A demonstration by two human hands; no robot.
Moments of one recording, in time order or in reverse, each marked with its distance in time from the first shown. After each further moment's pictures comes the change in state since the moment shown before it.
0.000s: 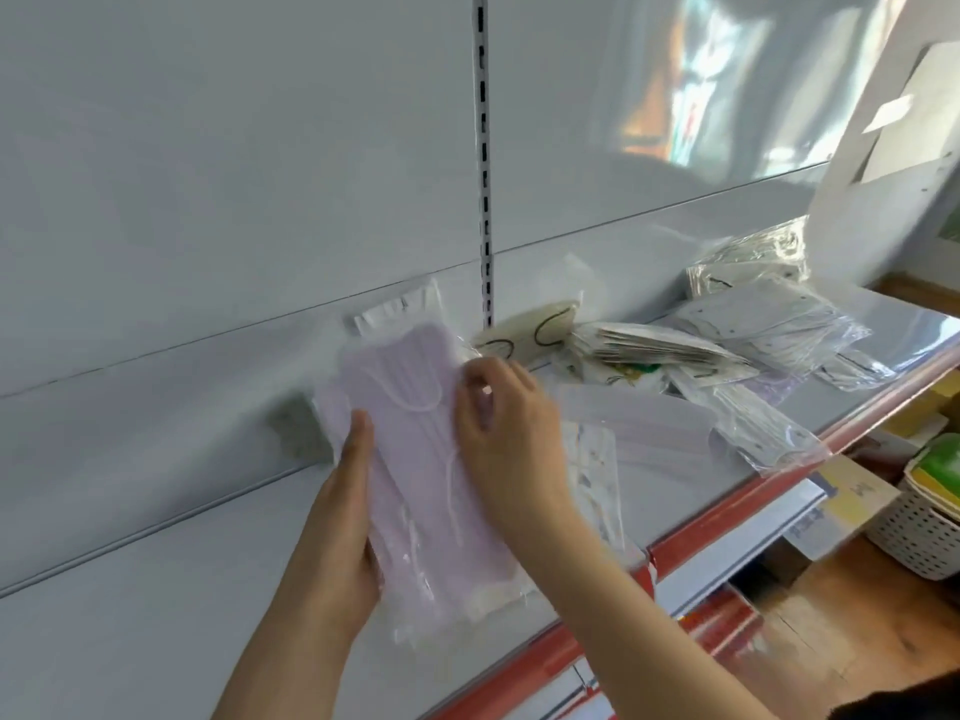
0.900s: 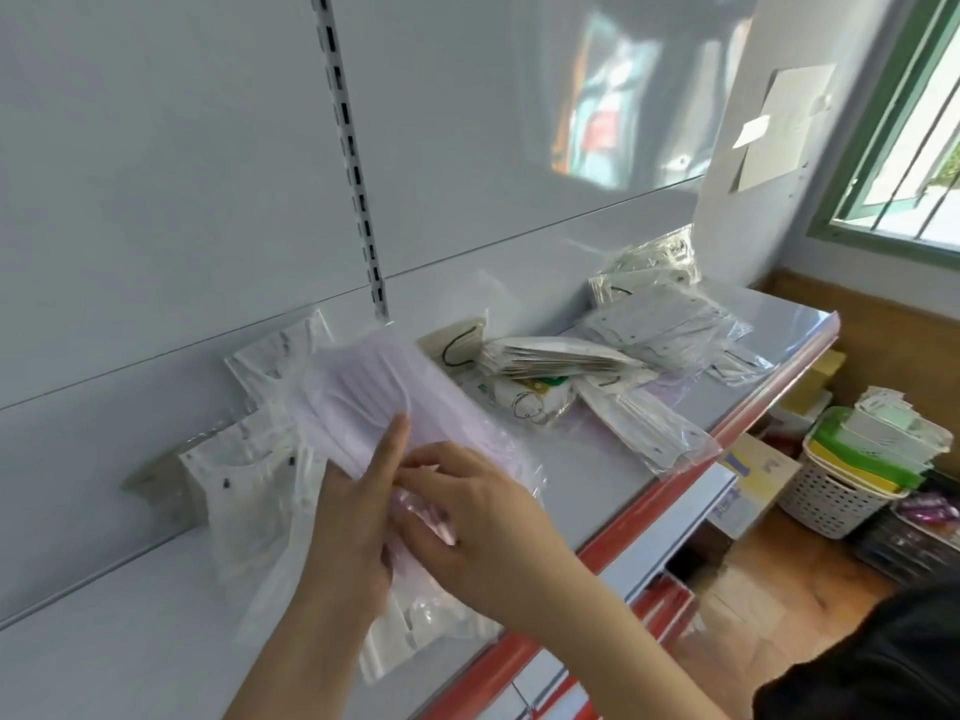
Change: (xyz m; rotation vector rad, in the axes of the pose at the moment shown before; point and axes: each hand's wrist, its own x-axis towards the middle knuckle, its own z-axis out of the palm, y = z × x) left_hand 0.040 -0.035 0.082 0.070 0.085 0.047; right_hand -0.025 0.034 -0.075 -0.153 -0.416 -0.183
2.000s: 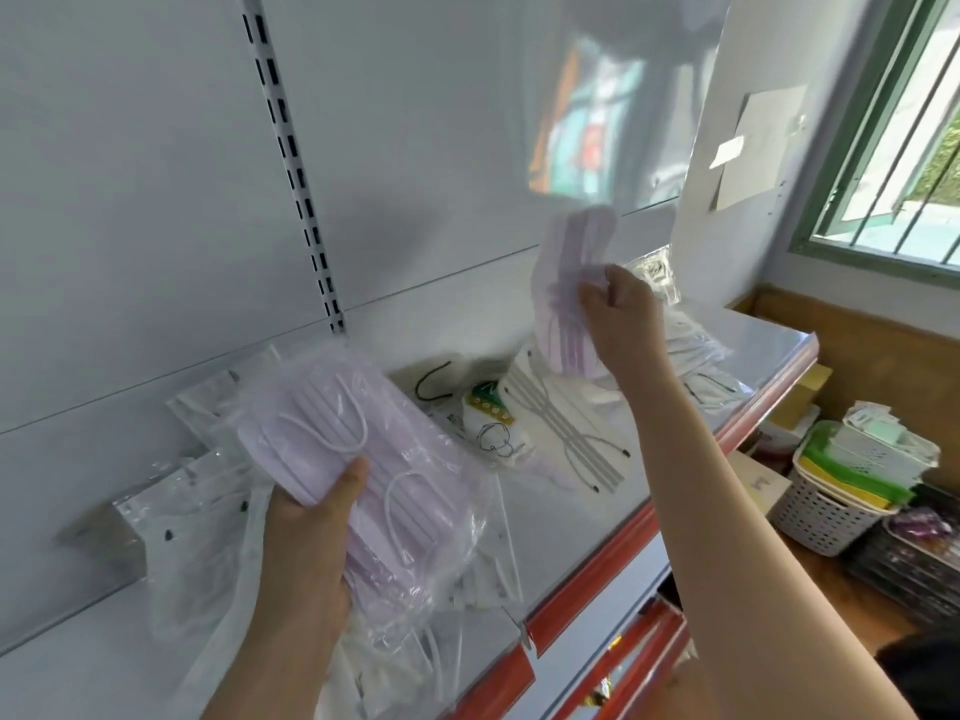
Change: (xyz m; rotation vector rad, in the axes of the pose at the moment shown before) left_hand 0.022 -0.003 0.019 -0.047 0.079 0.112; right_hand 0.104 0.156 -0.152 0.054 0.681 0.428
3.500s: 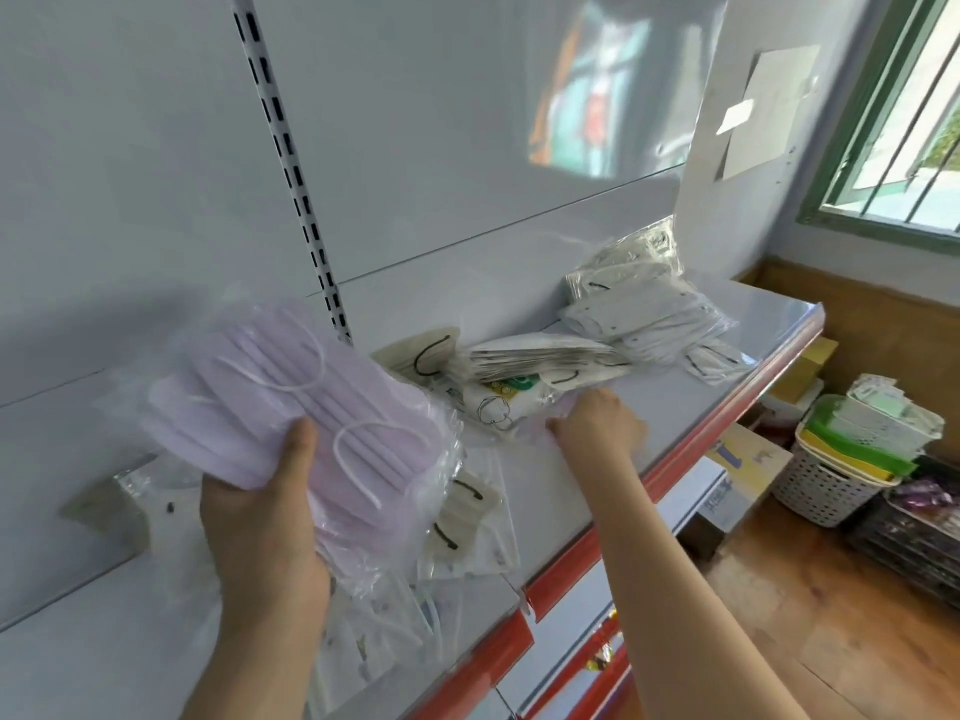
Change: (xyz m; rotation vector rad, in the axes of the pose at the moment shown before) left_hand -0.021 0.022 -0.005 -0.071 0.149 0.292; right_hand -0.079 0.073 0.045 -0.770 -0.315 0.515
